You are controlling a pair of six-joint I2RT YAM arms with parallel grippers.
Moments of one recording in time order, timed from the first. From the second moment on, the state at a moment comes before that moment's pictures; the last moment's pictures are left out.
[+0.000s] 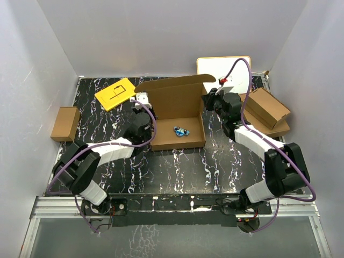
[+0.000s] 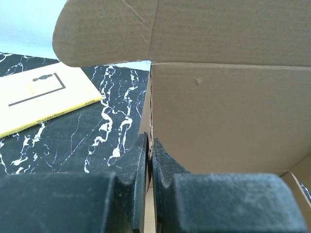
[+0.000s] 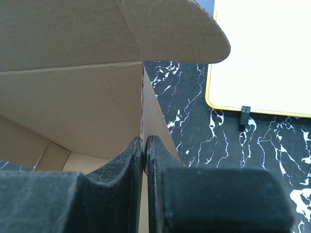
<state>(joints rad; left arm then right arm) -0.69 1.56 0.75 0.81 -0.67 -0.15 0.31 1.46 0.85 0.49 -0.07 0.27</state>
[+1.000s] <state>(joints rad) -0.76 1.46 0.61 0.83 -0.68 -0.16 0.36 1.28 0.70 0.44 -0.02 0.24</state>
